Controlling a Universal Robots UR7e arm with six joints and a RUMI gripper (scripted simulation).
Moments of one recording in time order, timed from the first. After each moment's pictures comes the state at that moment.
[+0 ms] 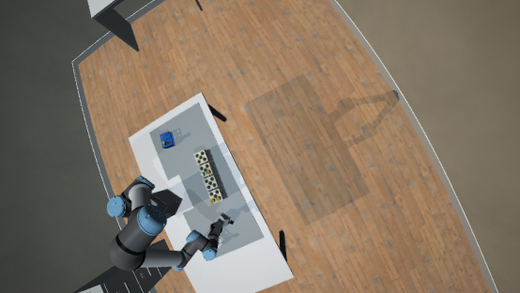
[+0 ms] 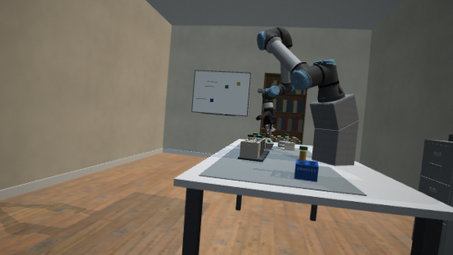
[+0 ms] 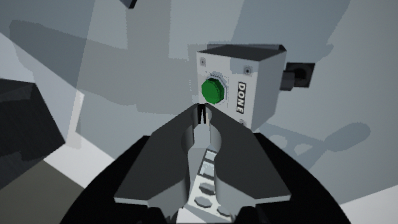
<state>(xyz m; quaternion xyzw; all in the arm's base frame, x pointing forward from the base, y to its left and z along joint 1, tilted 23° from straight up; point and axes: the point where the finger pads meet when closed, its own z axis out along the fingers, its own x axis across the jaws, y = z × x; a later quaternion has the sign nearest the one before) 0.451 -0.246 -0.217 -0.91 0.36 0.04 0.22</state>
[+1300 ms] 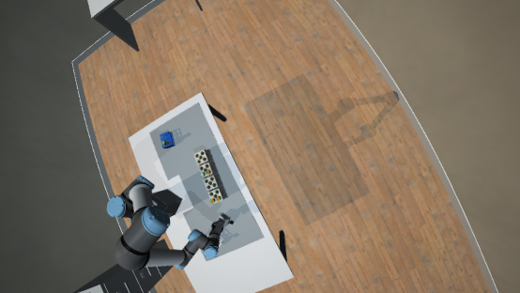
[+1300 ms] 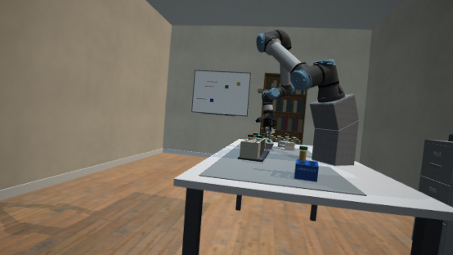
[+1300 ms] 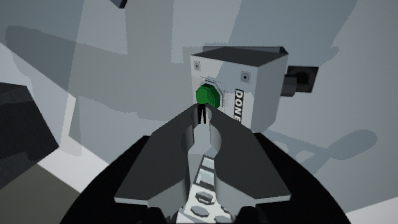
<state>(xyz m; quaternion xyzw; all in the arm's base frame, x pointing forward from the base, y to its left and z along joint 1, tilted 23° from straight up) 0.456 -0.243 -0.232 -0.91 0.36 0.04 0.21</state>
